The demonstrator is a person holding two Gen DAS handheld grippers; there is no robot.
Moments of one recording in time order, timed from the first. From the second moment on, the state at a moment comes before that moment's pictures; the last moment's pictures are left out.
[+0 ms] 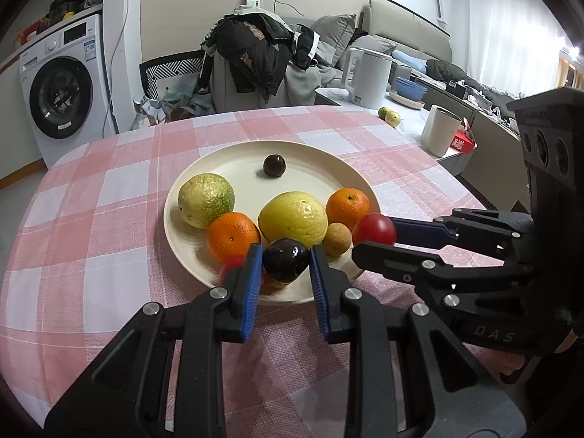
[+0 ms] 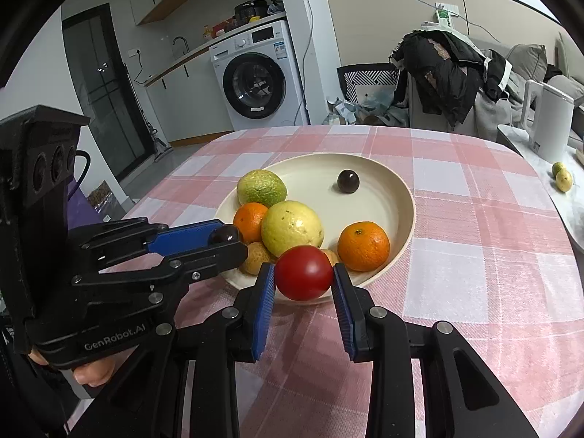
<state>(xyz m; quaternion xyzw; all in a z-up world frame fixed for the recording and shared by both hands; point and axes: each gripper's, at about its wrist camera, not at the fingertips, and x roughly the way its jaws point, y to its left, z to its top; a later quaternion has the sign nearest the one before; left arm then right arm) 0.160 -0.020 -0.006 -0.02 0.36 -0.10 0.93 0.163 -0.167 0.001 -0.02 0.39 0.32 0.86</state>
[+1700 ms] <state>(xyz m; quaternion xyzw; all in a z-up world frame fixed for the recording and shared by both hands) 0.083 0.005 0.000 -0.01 0.26 -0.02 0.97 0.123 -0.198 0.012 -0.01 0.29 0.31 0.90</state>
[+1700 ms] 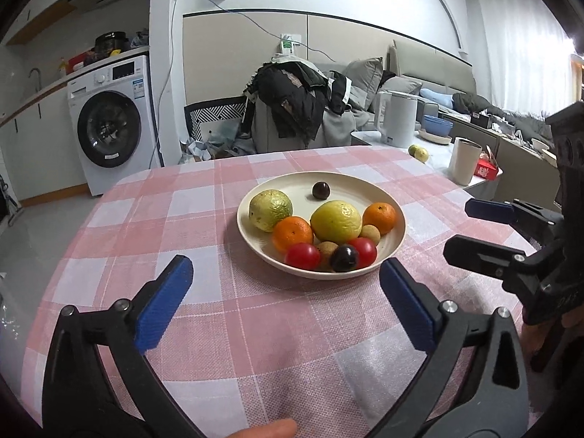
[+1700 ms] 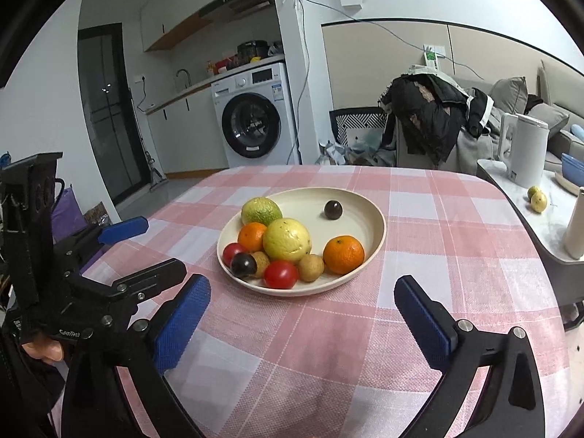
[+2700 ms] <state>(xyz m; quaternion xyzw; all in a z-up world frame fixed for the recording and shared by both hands) 0.078 0.007 0.005 -0.01 0.25 -0.02 0.97 0.111 -0.201 0.021 -0.01 0.26 0.30 0.92</state>
